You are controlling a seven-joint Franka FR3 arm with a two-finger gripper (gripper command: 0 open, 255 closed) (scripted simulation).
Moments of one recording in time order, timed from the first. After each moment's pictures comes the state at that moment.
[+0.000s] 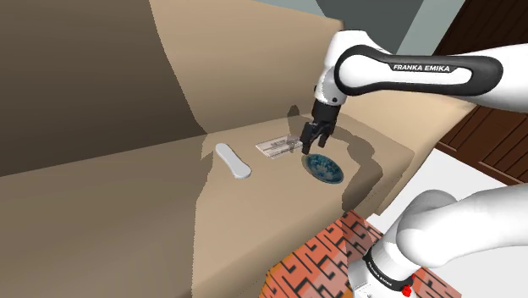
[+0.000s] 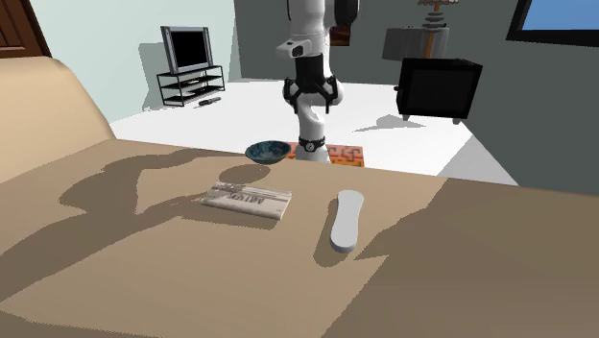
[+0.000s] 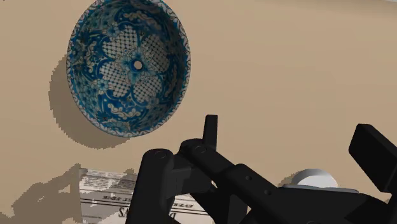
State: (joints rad) arm 0.01 -0.57 0.05 -2.41 0.09 1.75 0.02
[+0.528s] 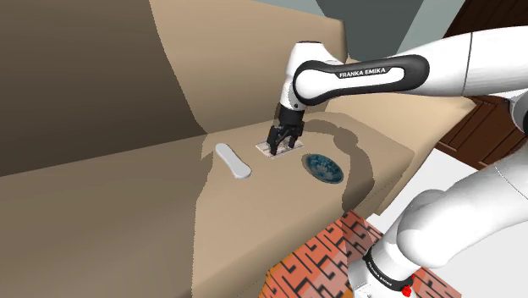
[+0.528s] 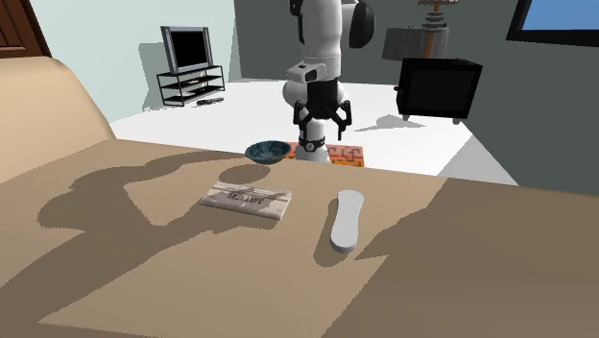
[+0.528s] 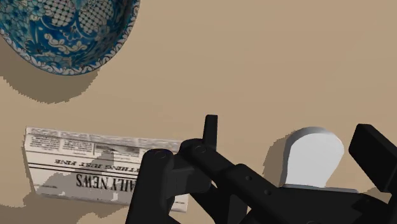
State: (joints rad) arm 0.03 -0.28 0.13 -2.29 0.09 1.95 0.11
